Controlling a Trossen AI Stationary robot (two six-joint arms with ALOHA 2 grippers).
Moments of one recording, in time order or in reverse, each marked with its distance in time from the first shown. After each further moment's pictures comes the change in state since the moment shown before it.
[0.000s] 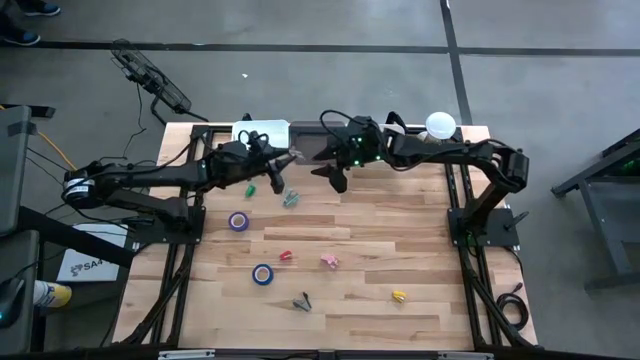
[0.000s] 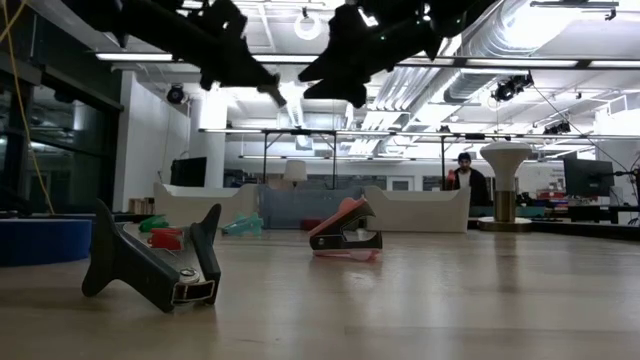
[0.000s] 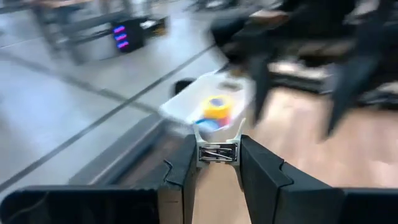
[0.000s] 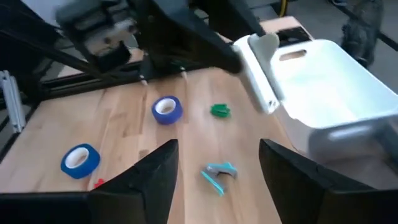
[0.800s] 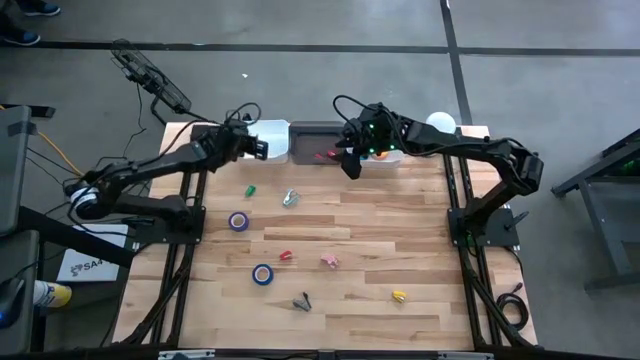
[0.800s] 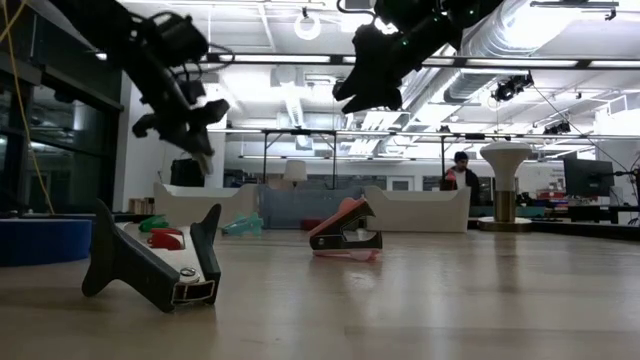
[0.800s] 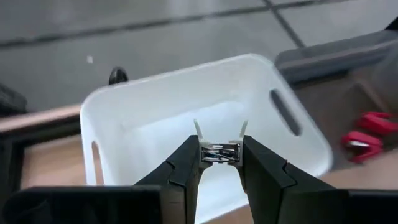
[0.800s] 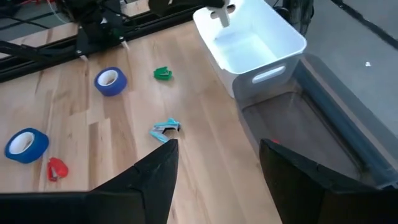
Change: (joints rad) left arm 0.406 0.039 0.000 -0.429 -0.113 -0.429; right arm -0.096 -0.093 0.000 -0.261 0.112 0.004
